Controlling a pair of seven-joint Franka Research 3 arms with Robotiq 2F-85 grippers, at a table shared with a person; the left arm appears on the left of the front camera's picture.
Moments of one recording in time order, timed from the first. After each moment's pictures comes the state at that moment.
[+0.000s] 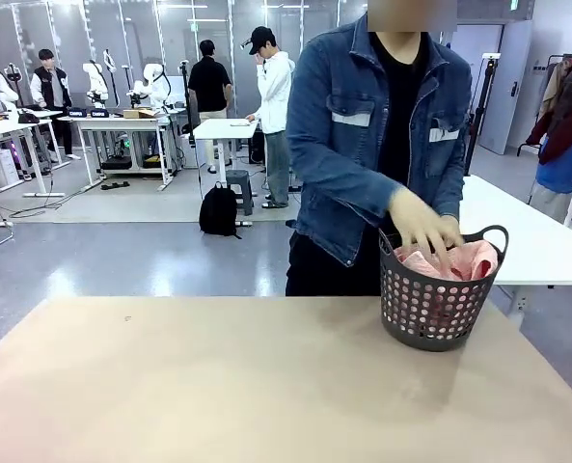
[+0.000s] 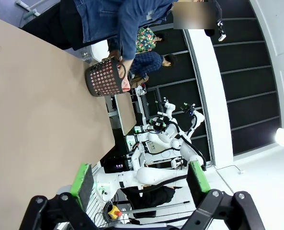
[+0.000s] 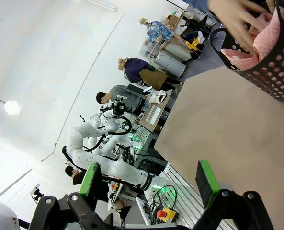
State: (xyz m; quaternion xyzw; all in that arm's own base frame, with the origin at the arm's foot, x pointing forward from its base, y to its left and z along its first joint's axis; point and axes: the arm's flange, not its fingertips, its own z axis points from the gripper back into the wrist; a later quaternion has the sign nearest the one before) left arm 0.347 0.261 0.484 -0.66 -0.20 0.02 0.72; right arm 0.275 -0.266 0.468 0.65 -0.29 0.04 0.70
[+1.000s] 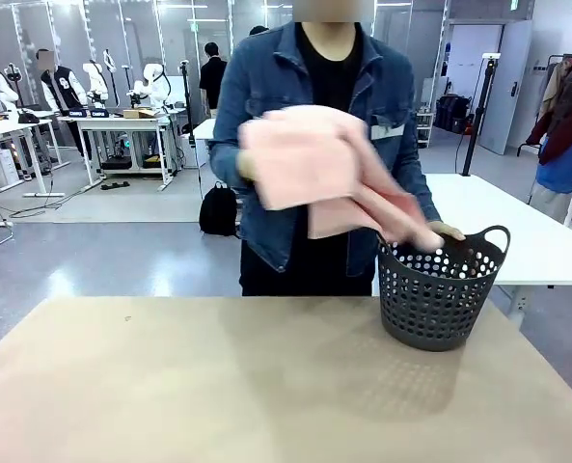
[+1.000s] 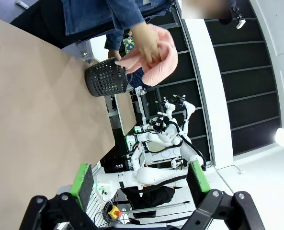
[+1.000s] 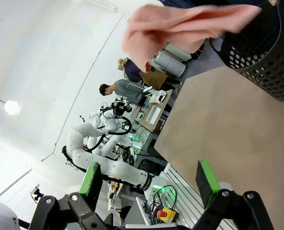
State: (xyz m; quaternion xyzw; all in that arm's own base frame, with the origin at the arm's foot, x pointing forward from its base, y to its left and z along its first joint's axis) left arm 0.347 0.261 0.484 -0.66 -0.20 0.02 0.72; right arm 0.275 -0.266 0.468 0.65 -0.29 0.04 0.70
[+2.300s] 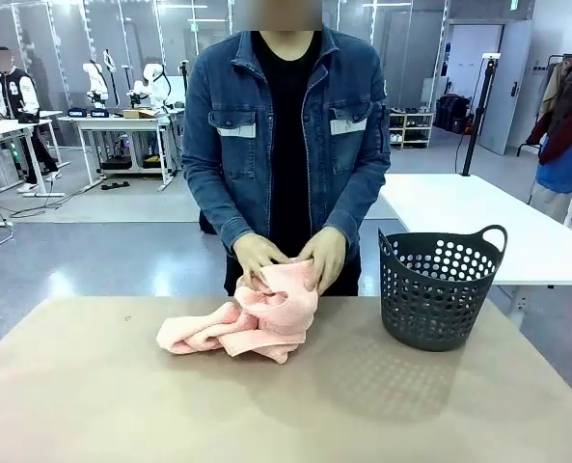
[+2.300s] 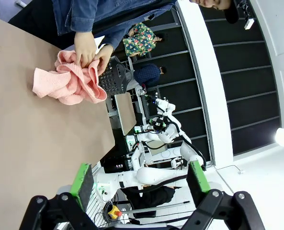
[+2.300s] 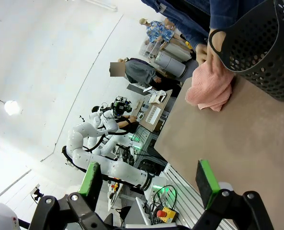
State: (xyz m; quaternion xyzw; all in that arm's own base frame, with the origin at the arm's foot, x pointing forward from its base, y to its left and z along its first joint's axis) left arm 0.347 0.261 0.484 -0.66 -0.20 0.02 0.72; right arm 0.275 -0.267 0.468 0.65 -0.29 0.04 0.70
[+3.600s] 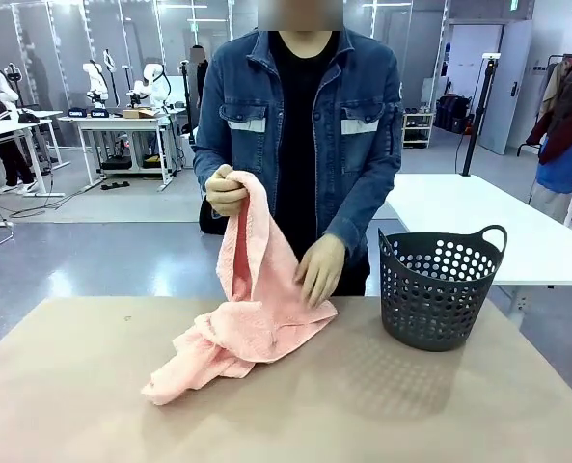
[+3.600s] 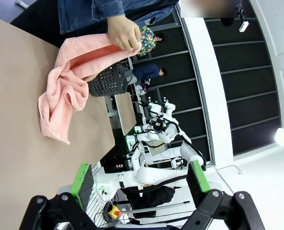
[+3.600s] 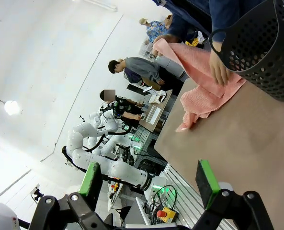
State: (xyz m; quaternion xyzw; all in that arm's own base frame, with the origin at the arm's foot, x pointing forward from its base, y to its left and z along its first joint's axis) left arm 0.347 0.261 0.484 -0.66 -0.20 0.02 0.72; right arm 0.275 -0.267 0.468 0.65 -0.29 0.04 0.70
